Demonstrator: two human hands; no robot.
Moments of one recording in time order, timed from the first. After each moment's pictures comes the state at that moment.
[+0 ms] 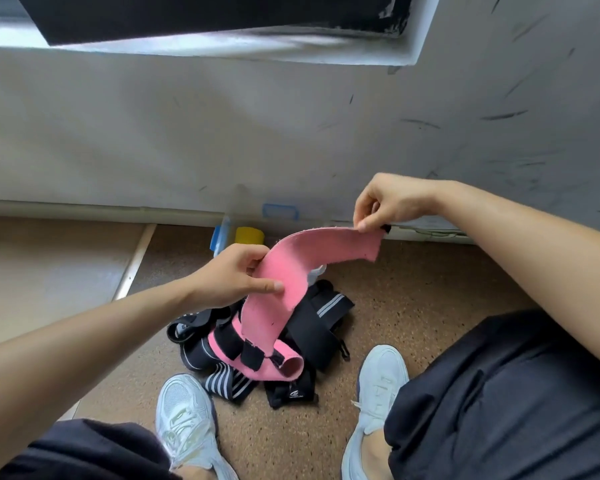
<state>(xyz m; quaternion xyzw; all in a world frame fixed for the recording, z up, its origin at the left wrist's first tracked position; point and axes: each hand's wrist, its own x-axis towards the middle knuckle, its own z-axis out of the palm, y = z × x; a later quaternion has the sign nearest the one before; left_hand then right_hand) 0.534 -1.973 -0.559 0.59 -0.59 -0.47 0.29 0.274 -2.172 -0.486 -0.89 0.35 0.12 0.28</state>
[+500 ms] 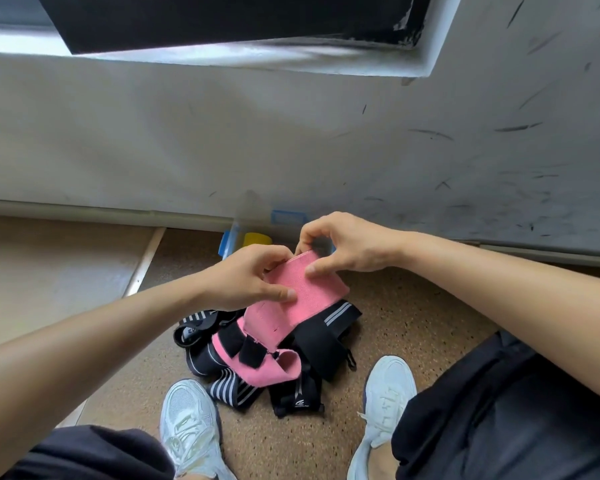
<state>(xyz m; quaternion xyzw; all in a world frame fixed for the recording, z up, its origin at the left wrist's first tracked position) 0.532 -1.980 -0.535 0.56 -0.66 -0.44 0.24 0.331 -2.100 -0.504 -0.91 0.22 0.00 0.36</state>
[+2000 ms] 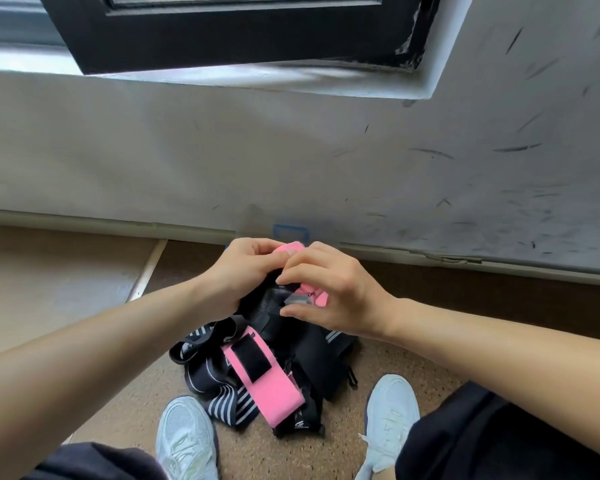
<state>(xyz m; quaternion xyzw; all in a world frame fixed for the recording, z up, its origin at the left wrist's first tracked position) 0.515 -1.991 -0.515 0.60 -0.35 -0.57 0.44 0.333 -2.054 -0.533 -0.92 0.06 -0.34 0.17</state>
